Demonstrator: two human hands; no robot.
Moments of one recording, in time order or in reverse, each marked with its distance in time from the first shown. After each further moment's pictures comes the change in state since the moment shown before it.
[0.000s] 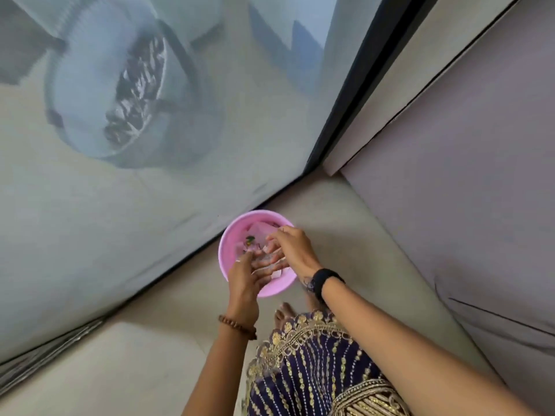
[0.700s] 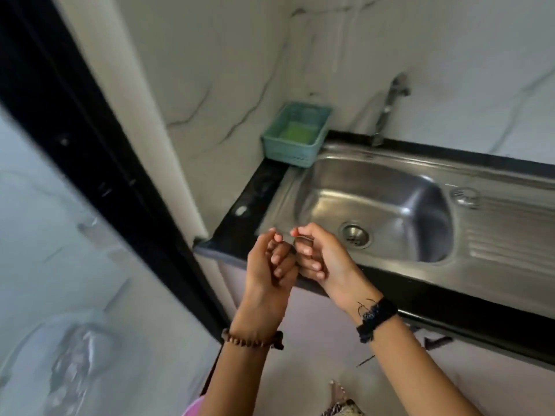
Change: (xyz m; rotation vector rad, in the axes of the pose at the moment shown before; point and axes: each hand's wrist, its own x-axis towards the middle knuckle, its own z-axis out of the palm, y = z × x) left_hand -0.493 0.158 0.267 0.024 -1.076 0.056; right_hand -0.443 -0.235 -0.298 0.857 0.179 -0.617
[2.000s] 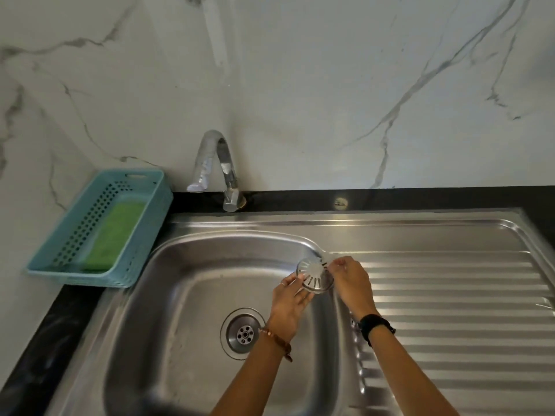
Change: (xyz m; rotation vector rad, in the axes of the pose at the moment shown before) left_hand 0.369 -0.267 0.199 0.484 0.114 -0.374; right_hand 0.156 -0.167 -0.429 -0.737 0.894 -0.165
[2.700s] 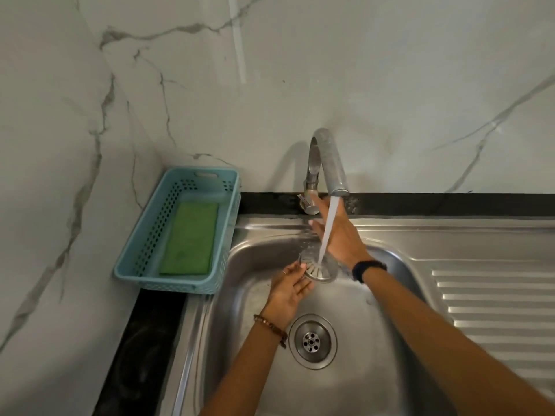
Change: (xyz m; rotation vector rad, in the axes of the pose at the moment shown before) left_hand 0.017 0.127 -0.141 0.032 -0.098 -0.004; right_hand 0.036 -0.136 0.155 -0.416 -0.110 -0.520
